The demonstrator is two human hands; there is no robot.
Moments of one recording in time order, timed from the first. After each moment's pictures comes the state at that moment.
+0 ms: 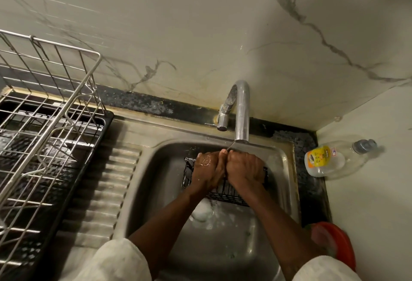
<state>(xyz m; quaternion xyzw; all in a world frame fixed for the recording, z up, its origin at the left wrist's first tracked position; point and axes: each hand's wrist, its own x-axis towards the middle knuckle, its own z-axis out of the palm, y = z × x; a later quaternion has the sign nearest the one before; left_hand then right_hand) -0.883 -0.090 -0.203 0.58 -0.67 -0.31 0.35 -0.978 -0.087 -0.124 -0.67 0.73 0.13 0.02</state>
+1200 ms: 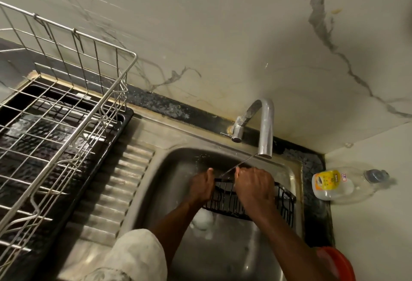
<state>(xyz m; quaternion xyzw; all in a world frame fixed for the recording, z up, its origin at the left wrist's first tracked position) -0.854 -0.065 -0.250 0.63 -0.46 -0.53 0.34 -0.964 -0.071 -0.102 -0.71 0.67 0.22 -0.05</state>
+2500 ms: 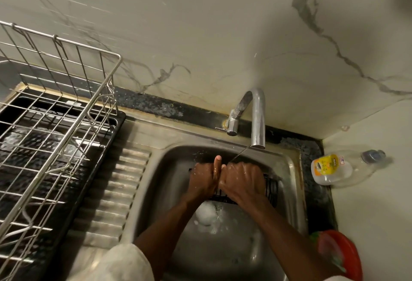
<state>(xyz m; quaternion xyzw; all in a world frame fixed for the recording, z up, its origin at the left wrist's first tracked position) -0.849 -0.072 -0.213 0.61 -0.62 -0.36 0.35 -0.953 -0.065 -0.110 -0.75 0.66 0.10 0.01</state>
